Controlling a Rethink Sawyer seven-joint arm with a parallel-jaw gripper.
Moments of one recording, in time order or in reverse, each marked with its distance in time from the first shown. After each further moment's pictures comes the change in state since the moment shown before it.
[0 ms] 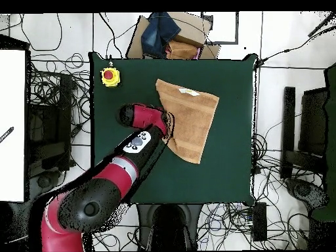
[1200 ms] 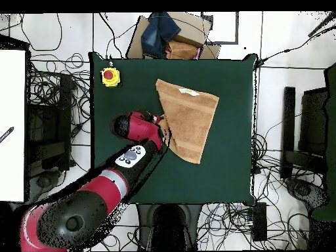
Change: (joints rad) arm 0.073 -0.111 0.061 0.220 0.072 -0.153 0.000
